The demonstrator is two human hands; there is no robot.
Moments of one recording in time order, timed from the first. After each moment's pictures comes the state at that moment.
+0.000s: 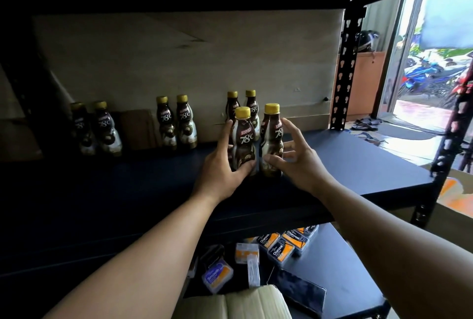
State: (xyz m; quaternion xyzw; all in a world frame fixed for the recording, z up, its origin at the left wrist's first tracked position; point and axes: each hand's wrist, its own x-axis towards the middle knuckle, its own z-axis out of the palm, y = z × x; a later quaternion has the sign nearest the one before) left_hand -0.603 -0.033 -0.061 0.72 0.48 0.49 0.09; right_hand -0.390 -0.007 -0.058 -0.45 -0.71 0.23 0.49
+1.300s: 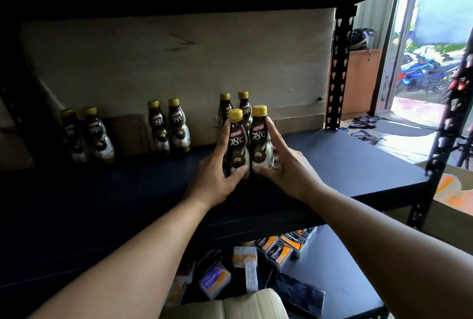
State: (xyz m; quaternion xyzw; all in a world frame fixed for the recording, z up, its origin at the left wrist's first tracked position) left_hand -0.601 -0.034 -0.059 0.75 0.47 0.45 0.08; right_hand -0.390 -0.006 -0.062 -0.42 -0.80 0.11 0.43
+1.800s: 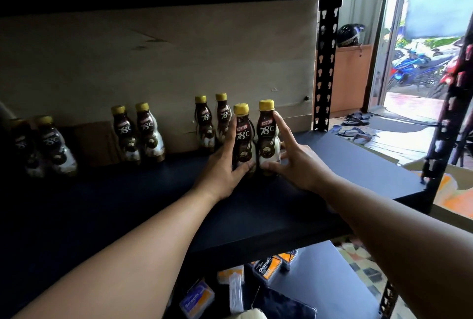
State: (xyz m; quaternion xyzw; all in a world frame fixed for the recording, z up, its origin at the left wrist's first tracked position) left_hand -0.536 0.035 -0.055 0.79 0.45 0.40 0.12; right_hand -0.321 0.055 -0.058 -0.46 -0.79 0.11 0.40
